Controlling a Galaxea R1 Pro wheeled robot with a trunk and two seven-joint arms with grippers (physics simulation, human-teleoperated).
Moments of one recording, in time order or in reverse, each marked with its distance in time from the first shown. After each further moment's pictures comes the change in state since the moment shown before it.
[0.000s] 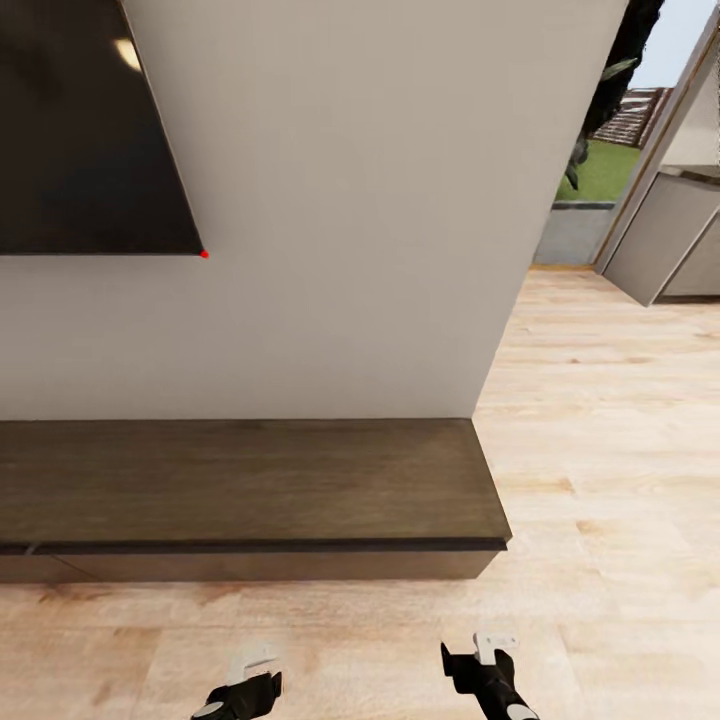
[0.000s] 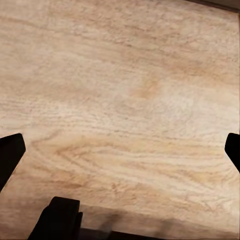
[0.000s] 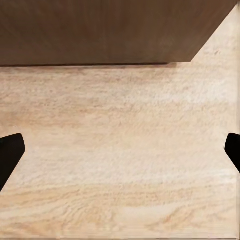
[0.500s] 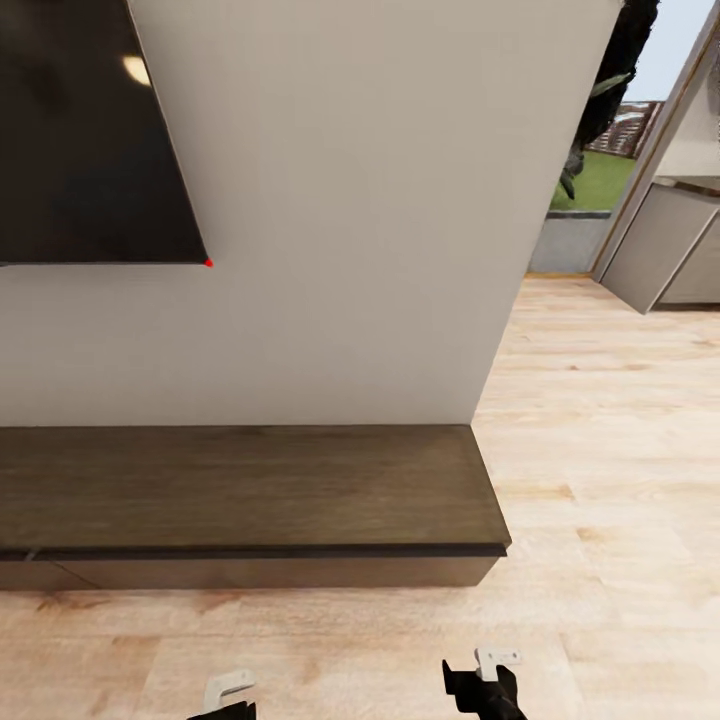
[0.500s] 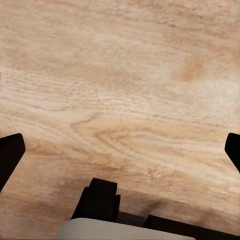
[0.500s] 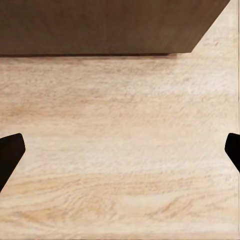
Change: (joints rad) left arm 0.006 0.001 0.001 0.124 0.000 0.001 0.000; right arm 0.024 0.003 0.001 0.012 0.003 0.007 -0.003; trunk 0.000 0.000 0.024
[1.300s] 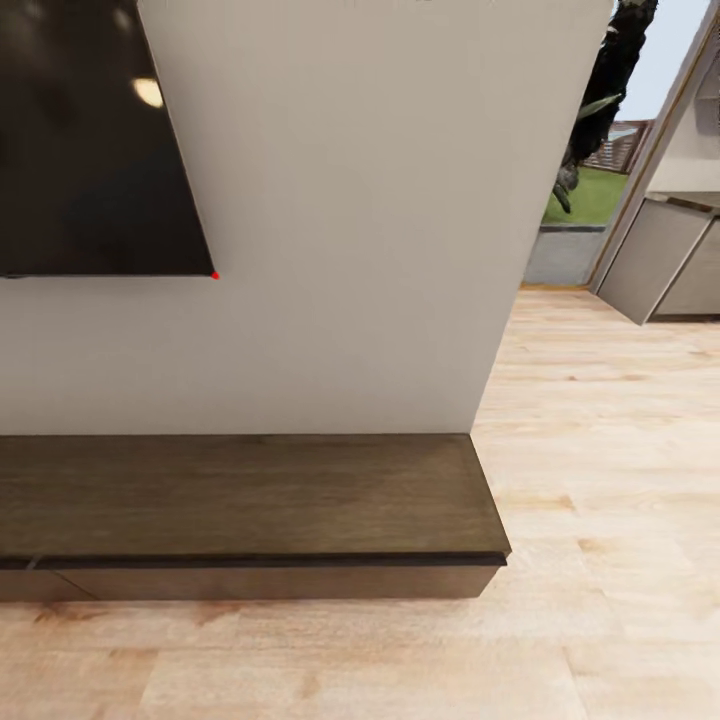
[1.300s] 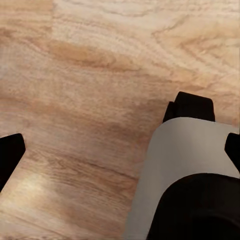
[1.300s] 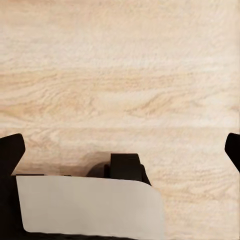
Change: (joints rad) left arm 0.177 0.059 0.001 0.109 0.000 0.000 -0.001; right arm 0.189 -0.036 0.004 0.062 0.009 0.010 0.001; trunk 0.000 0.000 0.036
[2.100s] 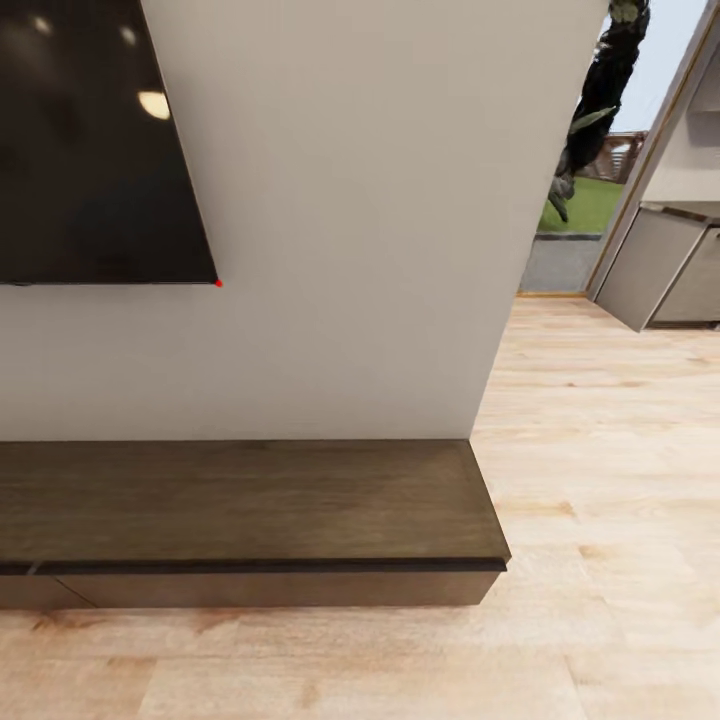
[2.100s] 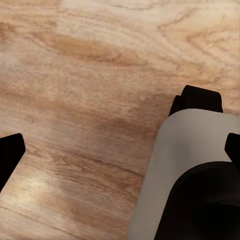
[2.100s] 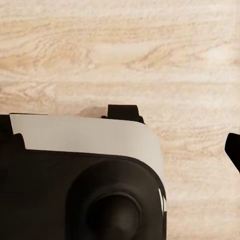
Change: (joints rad) left arm 0.032 0.011 -0.001 -0.003 -0.002 -0.005 -0.004; right arm 0.113 -0.006 0.000 -0.008 -0.004 -0.001 0.001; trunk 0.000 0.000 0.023
